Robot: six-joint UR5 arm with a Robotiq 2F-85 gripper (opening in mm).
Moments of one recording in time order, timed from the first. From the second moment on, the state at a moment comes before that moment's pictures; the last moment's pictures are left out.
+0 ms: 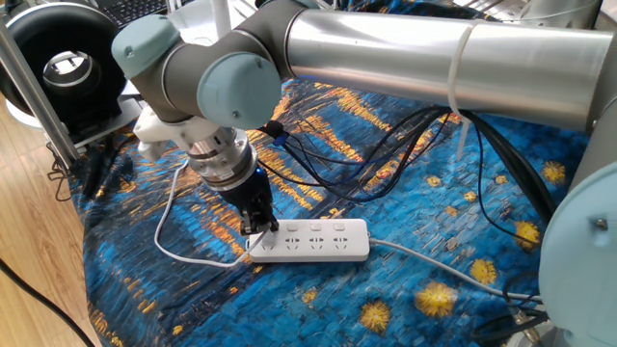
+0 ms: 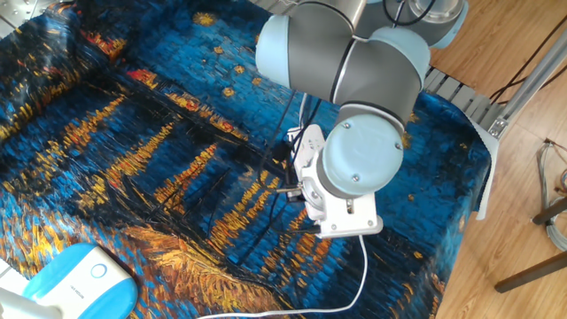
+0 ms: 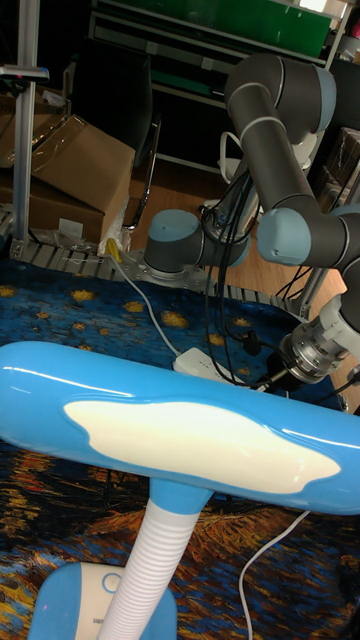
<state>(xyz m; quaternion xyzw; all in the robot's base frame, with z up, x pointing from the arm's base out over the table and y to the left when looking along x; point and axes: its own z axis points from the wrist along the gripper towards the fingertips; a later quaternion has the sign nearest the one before) 0.469 0.183 0.023 0.38 -0.91 0.06 0.15</state>
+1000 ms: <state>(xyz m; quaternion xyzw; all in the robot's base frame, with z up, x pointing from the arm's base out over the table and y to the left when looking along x) 0.482 0.190 0.052 0.37 -0.91 0.06 0.14</state>
